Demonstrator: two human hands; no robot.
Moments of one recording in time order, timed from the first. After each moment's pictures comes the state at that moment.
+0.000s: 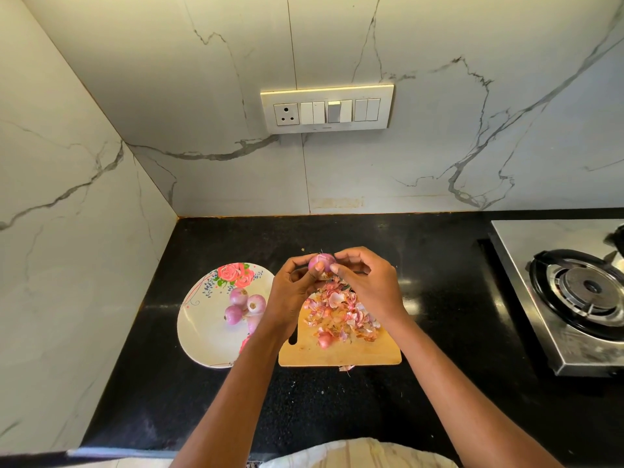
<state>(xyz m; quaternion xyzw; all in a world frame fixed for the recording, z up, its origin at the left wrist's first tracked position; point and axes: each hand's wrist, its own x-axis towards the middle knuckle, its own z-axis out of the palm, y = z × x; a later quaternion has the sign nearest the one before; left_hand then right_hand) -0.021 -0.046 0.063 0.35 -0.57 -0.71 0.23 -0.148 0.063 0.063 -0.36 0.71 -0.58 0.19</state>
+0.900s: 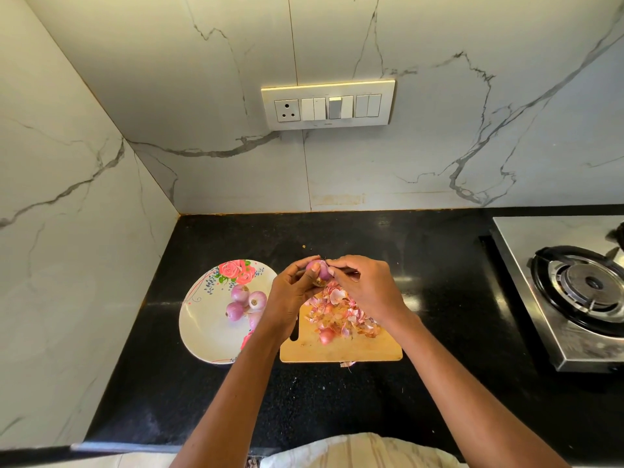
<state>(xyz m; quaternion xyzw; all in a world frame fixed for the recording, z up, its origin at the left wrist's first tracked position) -0.012 -0.044 0.058 0.34 -0.56 -0.72 0.21 -0.148 0.064 0.053 -0.48 0.73 -0.48 0.11</state>
